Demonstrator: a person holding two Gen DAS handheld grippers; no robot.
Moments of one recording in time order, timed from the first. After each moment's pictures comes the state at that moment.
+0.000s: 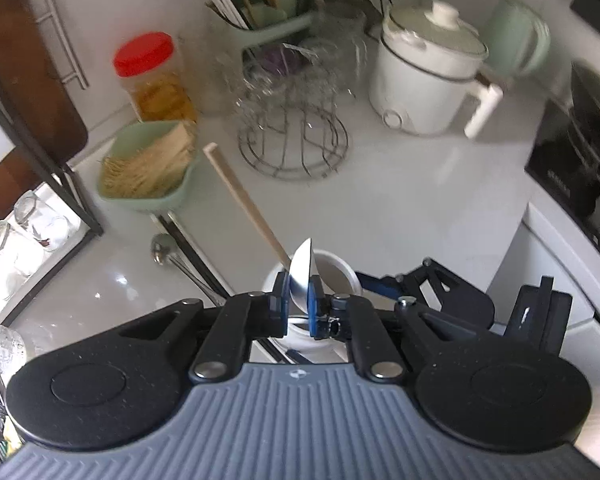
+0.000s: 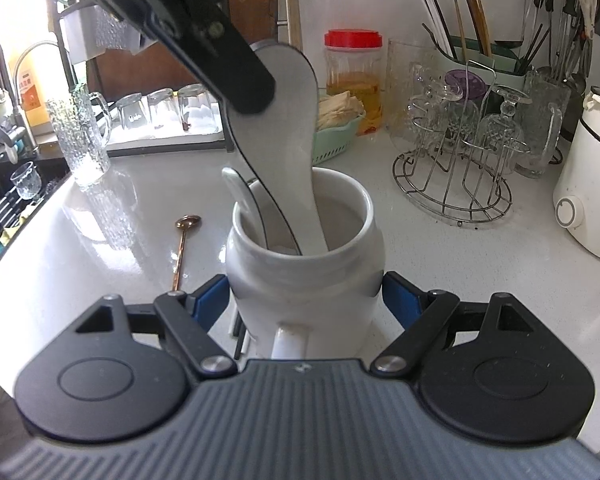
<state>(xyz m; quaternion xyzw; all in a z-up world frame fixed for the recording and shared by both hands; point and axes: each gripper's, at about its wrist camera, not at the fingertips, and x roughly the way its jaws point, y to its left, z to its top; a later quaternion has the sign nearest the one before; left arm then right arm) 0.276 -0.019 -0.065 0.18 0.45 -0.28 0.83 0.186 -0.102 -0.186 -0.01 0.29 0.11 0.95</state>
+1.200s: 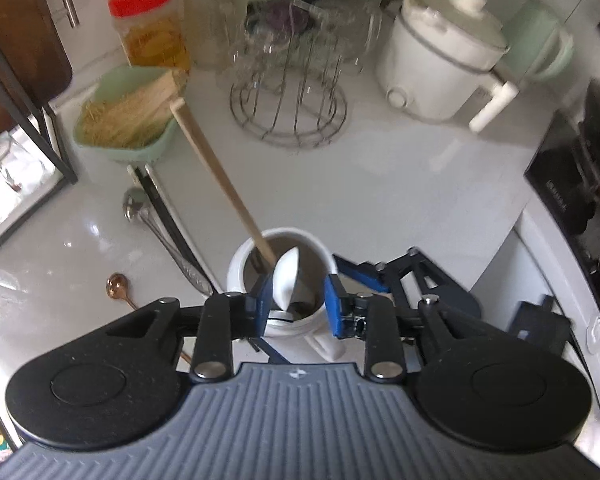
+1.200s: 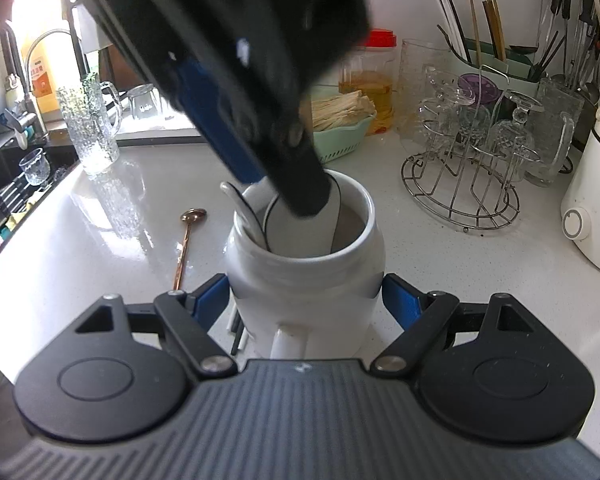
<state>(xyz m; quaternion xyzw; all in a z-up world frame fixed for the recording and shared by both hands) 0.290 -0.029 -0.079 0.12 0.51 -0.26 0.81 0.189 -0.103 -0.182 -0.03 0.30 0.13 0.95</state>
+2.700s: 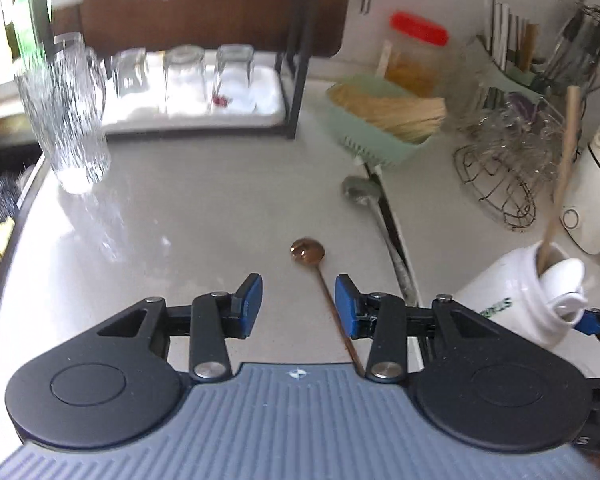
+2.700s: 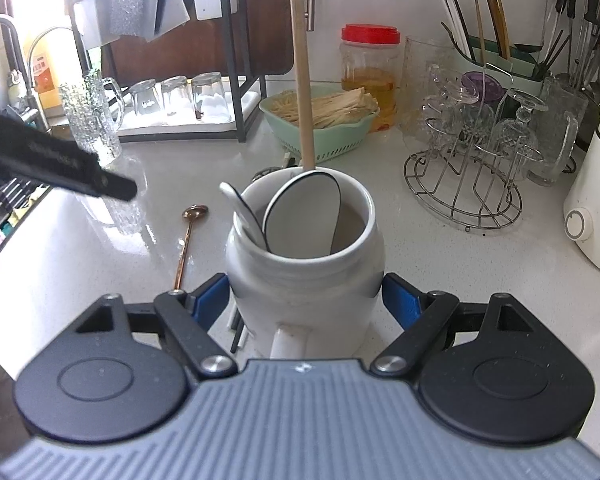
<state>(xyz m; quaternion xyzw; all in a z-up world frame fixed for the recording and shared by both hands) 0.274 0.140 -0.172 -0.05 0.41 -0.04 0.91 0.193 -0.102 -0.181 -0.03 0.31 0.13 0.94</state>
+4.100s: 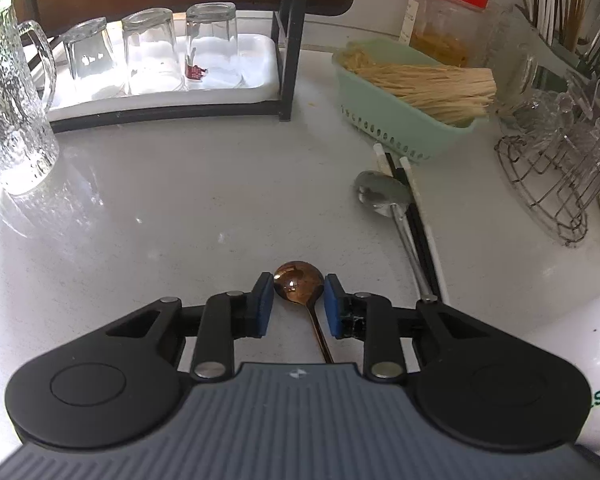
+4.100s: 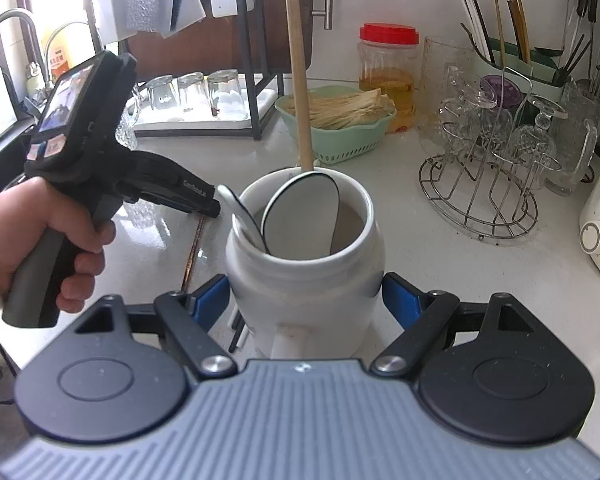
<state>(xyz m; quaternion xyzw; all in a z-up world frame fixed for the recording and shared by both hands) 0.353 0.108 -0.223 -0.05 0.42 -0.02 0.90 0.200 -0.106 -0.182 -0.04 0.31 0.17 0.94</state>
